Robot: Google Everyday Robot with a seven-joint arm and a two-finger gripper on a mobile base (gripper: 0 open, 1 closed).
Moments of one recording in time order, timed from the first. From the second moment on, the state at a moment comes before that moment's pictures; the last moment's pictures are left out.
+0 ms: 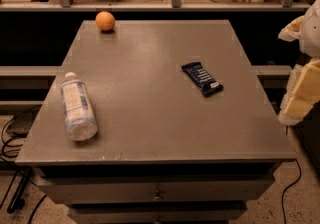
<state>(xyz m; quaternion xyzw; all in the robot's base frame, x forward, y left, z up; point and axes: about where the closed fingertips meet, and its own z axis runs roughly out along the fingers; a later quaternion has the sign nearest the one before) 0.438 -0.217 0.976 -0.60 0.78 -0.03 0.16</state>
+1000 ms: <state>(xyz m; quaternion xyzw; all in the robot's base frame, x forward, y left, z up) 0.465 -0.202 0.987 -0.59 0.77 -0.03 0.23</state>
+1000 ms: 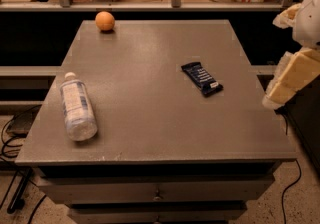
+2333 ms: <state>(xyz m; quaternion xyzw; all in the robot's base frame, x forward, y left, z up) 0.587 -0.113 0.972 -0.56 0.76 0.05 0.33</state>
